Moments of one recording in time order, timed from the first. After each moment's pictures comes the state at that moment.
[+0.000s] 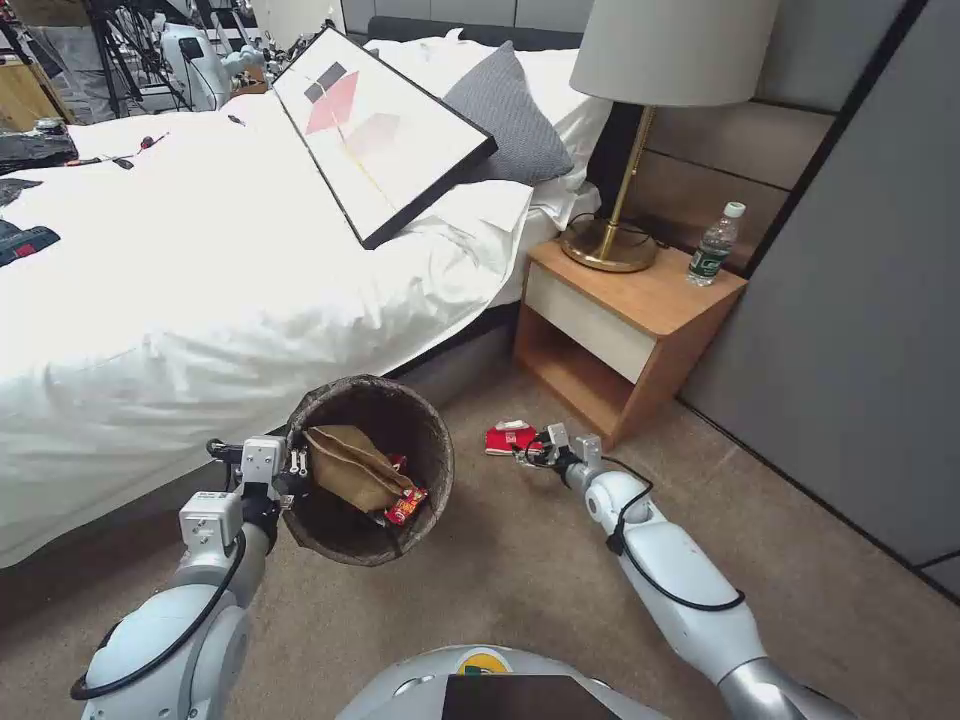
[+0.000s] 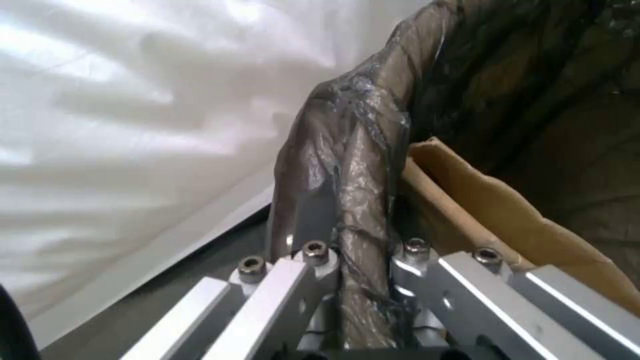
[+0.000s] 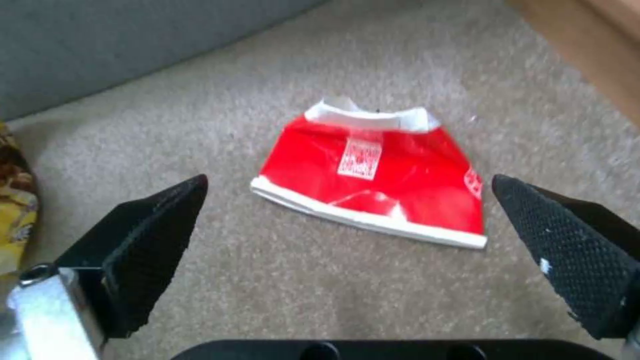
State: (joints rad) left arm 1.70 -1.41 -0.71 -2.48 -0.12 0.61 0.01; right arm -0.92 1.24 0.16 1.24 0.43 -0.30 -0.16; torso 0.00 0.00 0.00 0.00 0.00
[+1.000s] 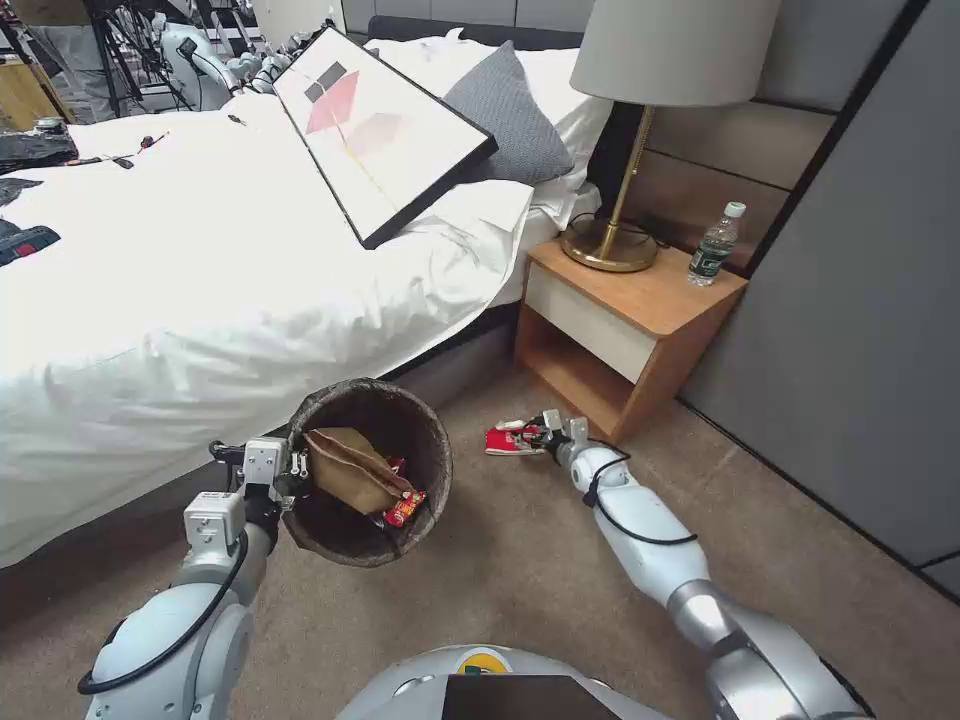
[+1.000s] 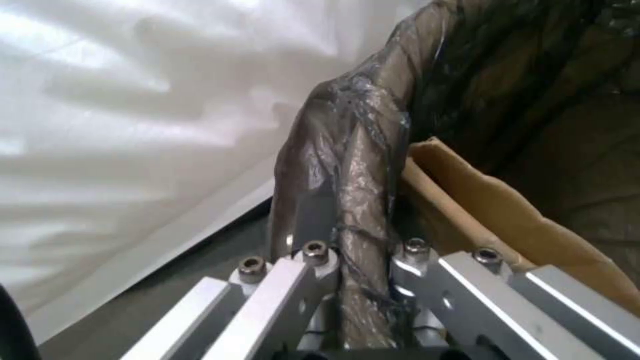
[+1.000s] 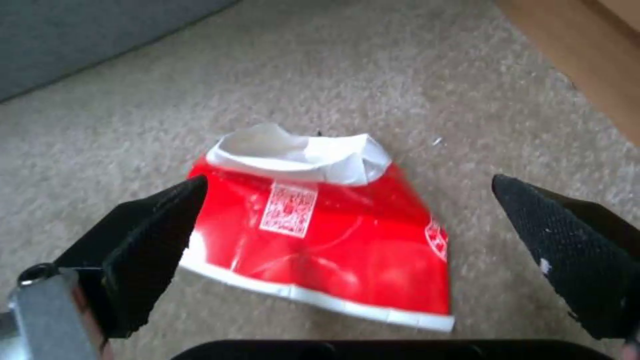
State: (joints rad) left arm 1.69 -1.40 -0.71 -2.46 -0.11 0.60 0.01; right arm -0.69 1.33 0.14 0.87 0.40 -0.24 -0.18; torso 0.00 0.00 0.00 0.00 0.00
